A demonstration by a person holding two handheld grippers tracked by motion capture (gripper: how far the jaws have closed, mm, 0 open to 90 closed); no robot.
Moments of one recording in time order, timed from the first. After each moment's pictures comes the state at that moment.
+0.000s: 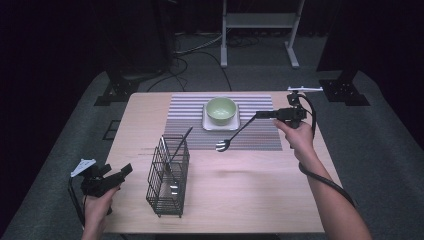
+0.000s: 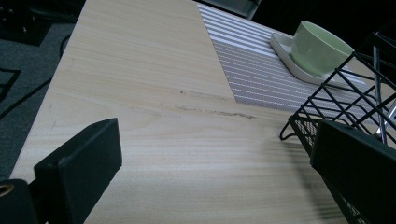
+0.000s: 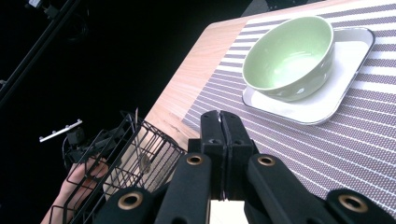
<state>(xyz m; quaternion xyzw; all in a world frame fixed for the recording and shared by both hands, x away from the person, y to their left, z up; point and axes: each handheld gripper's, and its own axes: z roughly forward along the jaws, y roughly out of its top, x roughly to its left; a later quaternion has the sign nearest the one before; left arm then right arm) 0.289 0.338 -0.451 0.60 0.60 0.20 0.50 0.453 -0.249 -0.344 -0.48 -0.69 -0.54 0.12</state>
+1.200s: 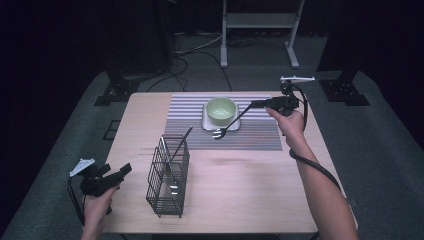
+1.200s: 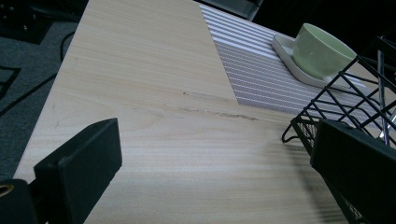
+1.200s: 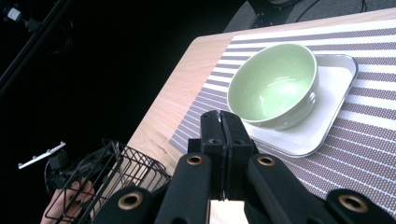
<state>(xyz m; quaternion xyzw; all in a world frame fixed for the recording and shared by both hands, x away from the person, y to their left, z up) 0.291 0.340 -0.452 0.59 0.60 0.20 0.50 0.491 -0.235 -0.338 -0.50 -0.68 -0.53 0.11</state>
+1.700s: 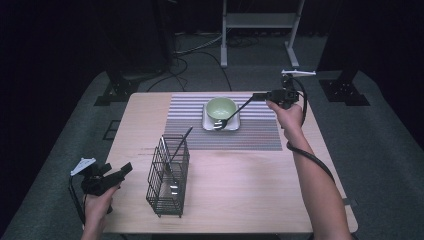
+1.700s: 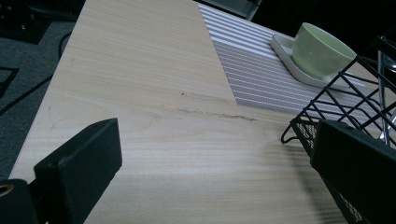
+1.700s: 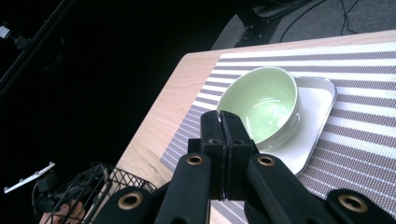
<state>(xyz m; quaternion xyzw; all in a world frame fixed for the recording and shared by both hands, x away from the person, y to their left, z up) 0.293 0.339 -0.452 0.59 0.60 0.20 0.50 0.510 -0.238 -0.331 -0.51 -0.67 -0.53 0.09</state>
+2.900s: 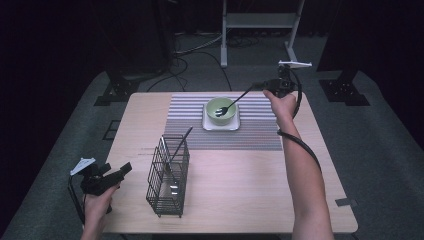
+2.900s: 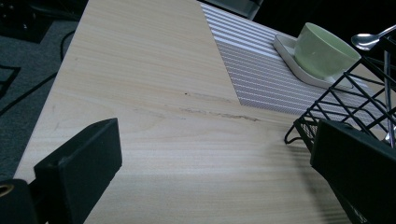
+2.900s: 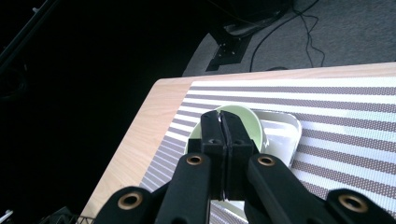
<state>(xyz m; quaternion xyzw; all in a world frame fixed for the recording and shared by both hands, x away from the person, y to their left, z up) 0.294 0.341 -0.453 0.59 0.60 0.20 0.50 0.551 -0.234 -0.328 -0.55 -0.64 -0.53 0.04</state>
